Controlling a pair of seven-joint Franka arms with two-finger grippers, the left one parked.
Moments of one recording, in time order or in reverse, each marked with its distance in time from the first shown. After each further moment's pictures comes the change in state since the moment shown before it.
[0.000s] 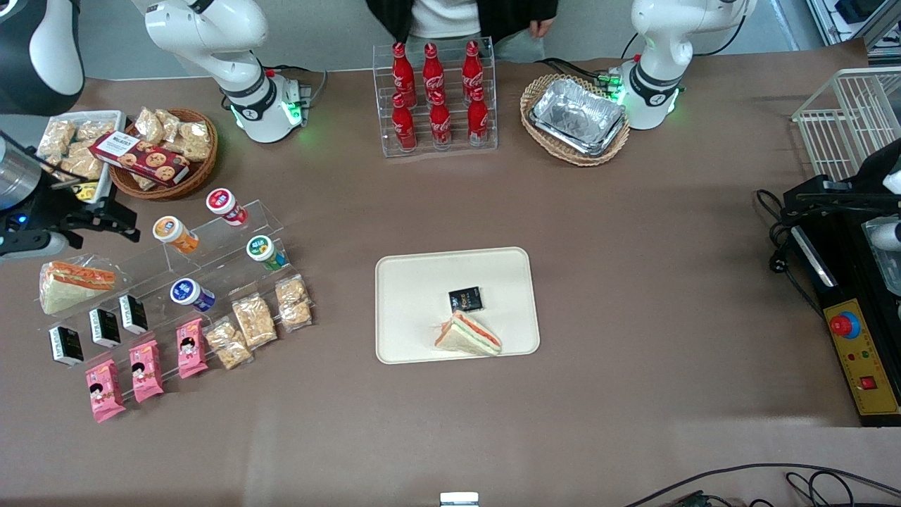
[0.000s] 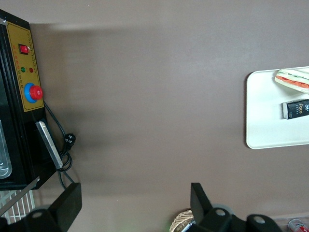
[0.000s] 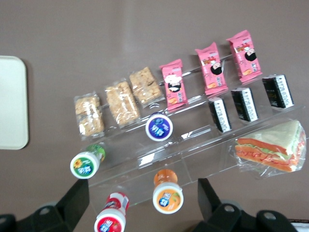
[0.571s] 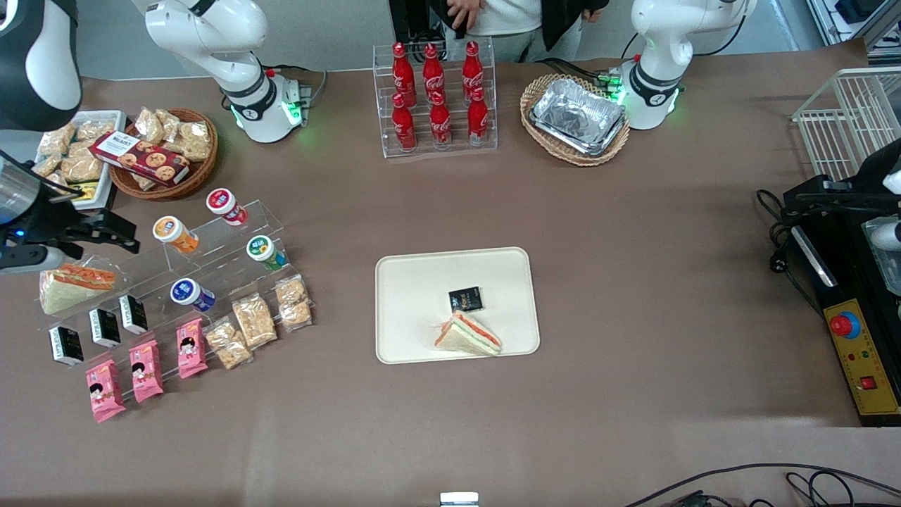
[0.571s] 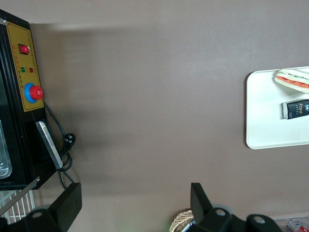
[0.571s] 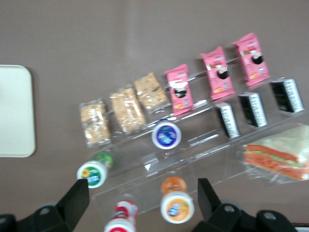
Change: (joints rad) arm -0.020 0.045 0.040 0.041 0.019 -0.001 0.034
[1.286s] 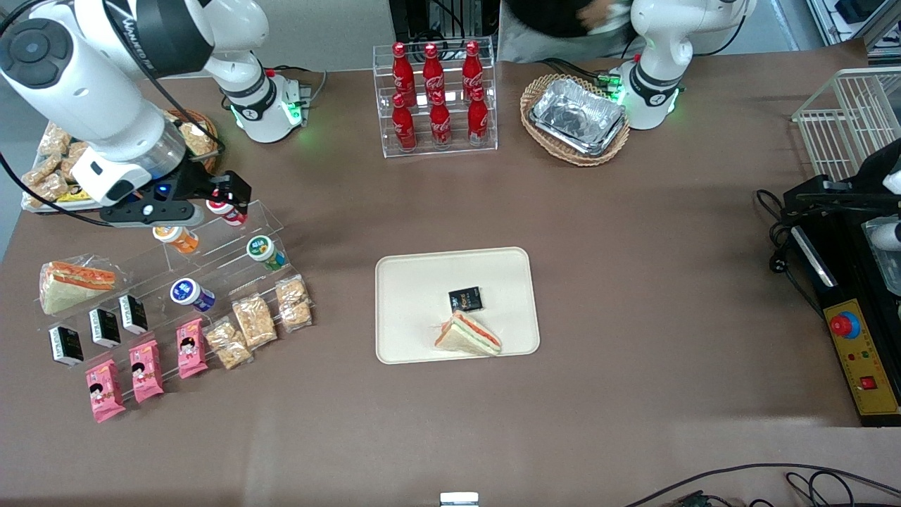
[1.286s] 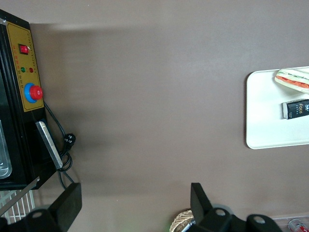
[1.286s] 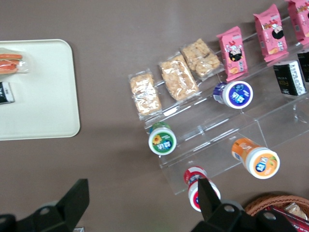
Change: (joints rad) arm 0.007 -0.126 0.277 -0.141 0.011 -0.029 0.344
